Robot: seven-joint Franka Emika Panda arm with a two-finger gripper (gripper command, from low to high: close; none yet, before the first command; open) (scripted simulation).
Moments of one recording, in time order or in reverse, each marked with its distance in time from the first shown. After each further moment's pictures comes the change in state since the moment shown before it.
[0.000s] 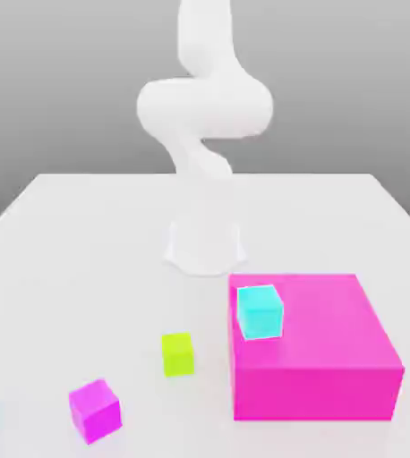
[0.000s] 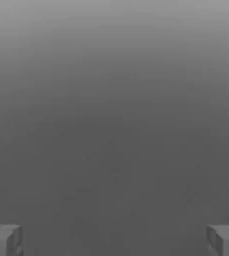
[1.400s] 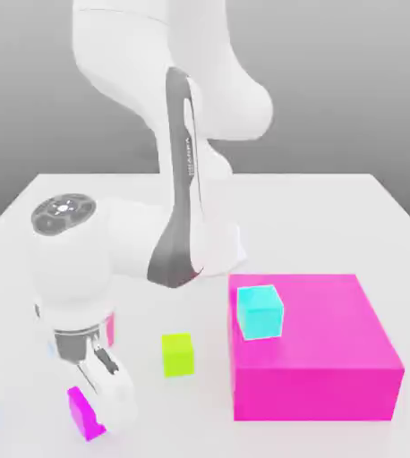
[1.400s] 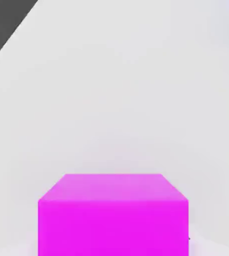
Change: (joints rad) arm -0.287 0.985 -0.013 -0.189 0.013 0.448 0.518
